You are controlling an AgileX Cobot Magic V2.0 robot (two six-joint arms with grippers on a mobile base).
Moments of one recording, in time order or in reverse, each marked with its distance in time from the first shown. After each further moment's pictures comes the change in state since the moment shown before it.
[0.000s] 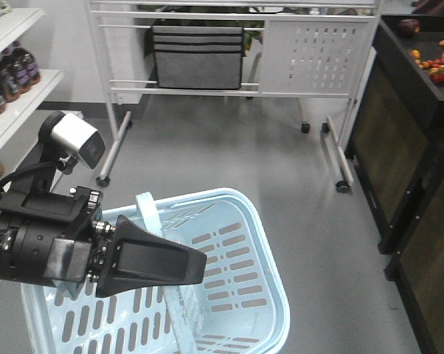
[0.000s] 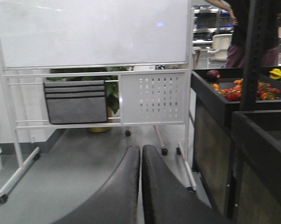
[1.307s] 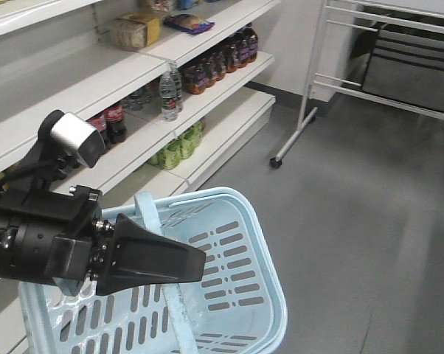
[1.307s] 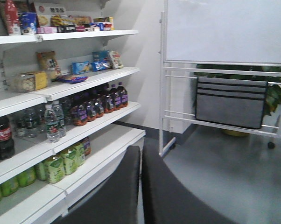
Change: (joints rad) left arm 0.000 0.000 0.000 0.000 -0.005 0.000; right arm 0.000 0.000 0.000 0.000 0.000 0.000
